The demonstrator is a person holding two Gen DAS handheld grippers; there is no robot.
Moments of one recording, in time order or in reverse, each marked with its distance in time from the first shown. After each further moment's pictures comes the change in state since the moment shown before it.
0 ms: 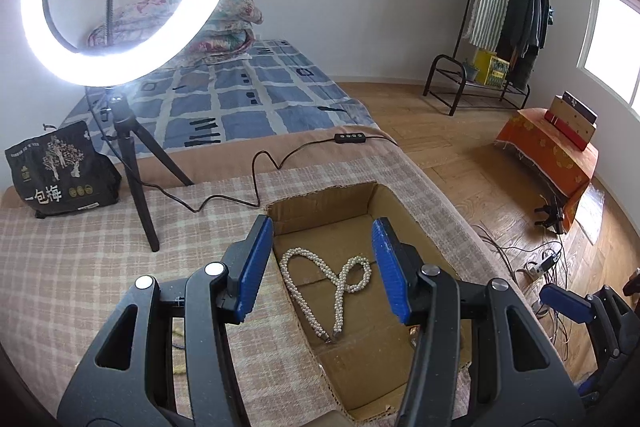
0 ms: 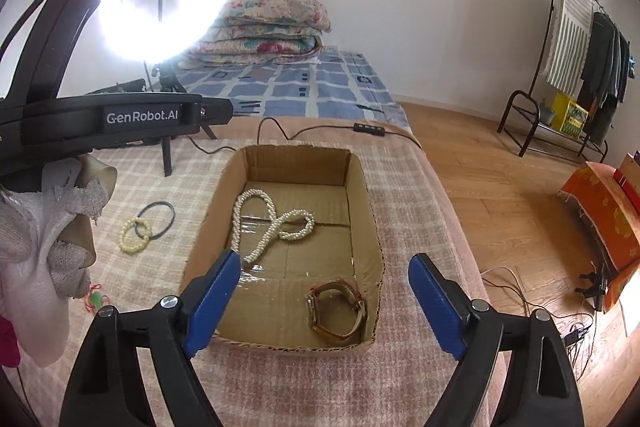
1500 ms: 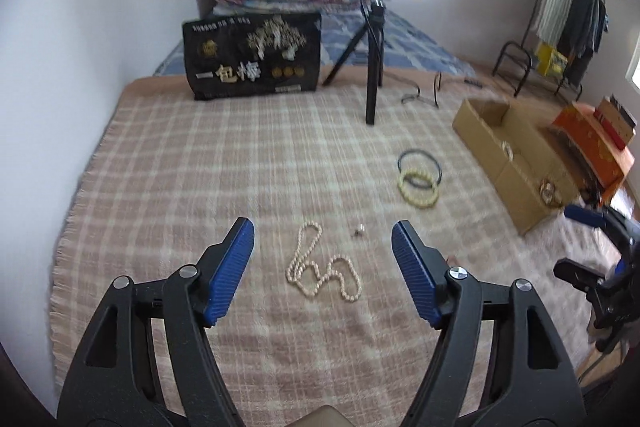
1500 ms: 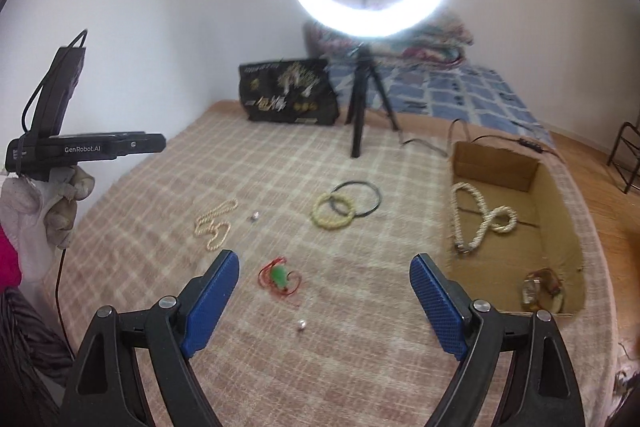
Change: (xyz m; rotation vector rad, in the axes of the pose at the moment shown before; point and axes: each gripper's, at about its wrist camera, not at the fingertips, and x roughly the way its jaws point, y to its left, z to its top) left arm -0.146 0.239 -0.147 -0.103 0.150 0.179; right arm -0.010 0.161 -0.049 -0.190 0.001 0.440
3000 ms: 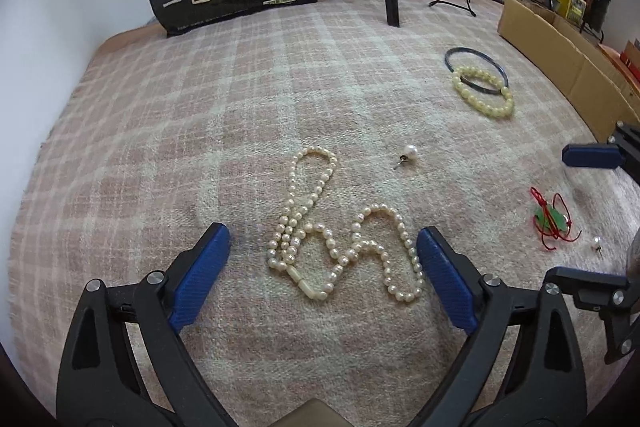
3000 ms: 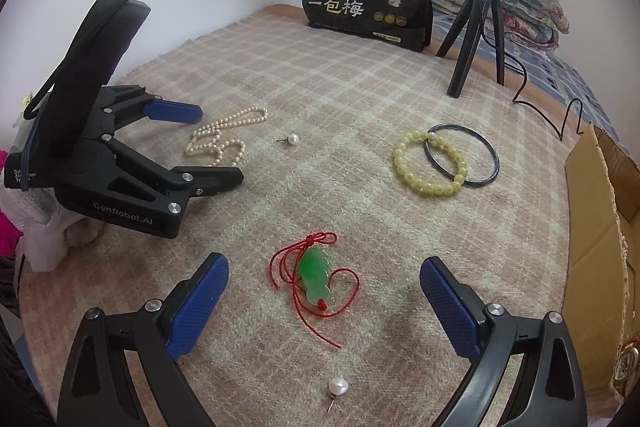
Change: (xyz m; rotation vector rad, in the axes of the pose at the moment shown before) left arm 0.122 -0.006 -0.049 0.076 0.109 0.094; right arm 0.128 0.033 -0.016 -0.215 0.187 0.104
